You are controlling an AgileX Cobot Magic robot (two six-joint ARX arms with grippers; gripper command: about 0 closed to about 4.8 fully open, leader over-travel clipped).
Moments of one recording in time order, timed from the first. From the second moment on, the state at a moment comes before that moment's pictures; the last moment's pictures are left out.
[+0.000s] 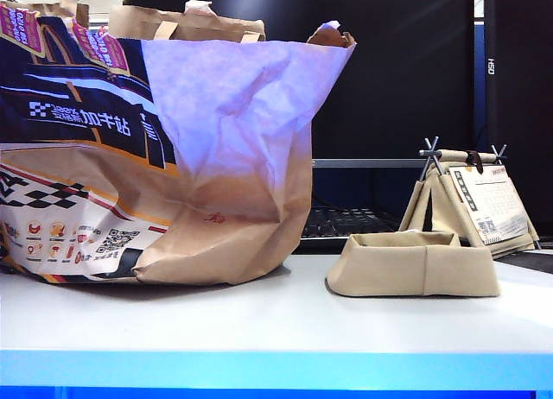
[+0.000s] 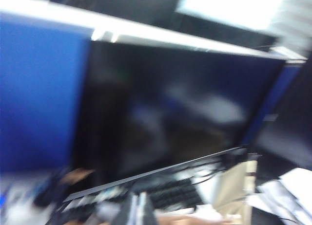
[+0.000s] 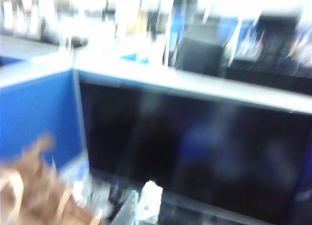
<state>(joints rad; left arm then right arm) 0.33 1.21 1.77 -0.61 0.84 -0.18 0.58 1.18 2.31 -1.07 0.12 -0.03</state>
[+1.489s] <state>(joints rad) 0.03 0.01 0.35 -0.40 0.36 -0.15 0.58 0.46 0.29 -0.10 0.30 0.03</state>
